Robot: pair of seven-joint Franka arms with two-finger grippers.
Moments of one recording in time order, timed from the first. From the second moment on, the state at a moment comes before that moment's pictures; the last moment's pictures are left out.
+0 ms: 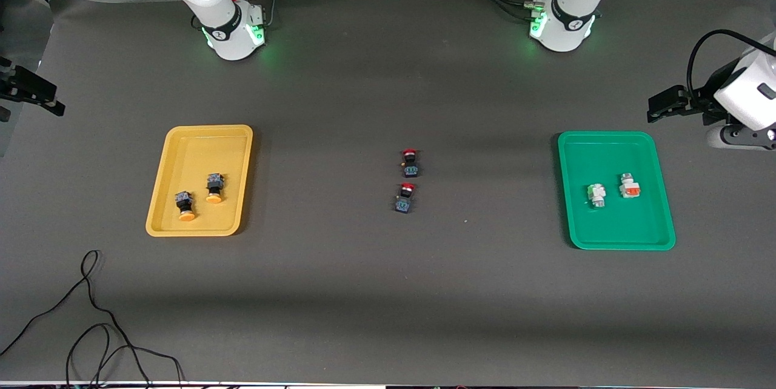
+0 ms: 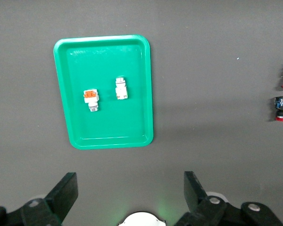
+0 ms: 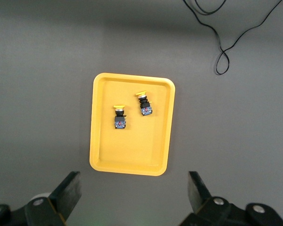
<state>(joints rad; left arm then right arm) -0.02 0.03 -0.03 -1.57 -0.02 1.47 0.01 -0.01 -0.11 -0.12 -1.63 -0.01 1.57 -0.20</state>
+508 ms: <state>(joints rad) -0.02 0.03 -0.03 -1.57 -0.01 1.47 0.01 0.00 -0.10 -0.12 -1.59 -0.01 1.54 -0.15</state>
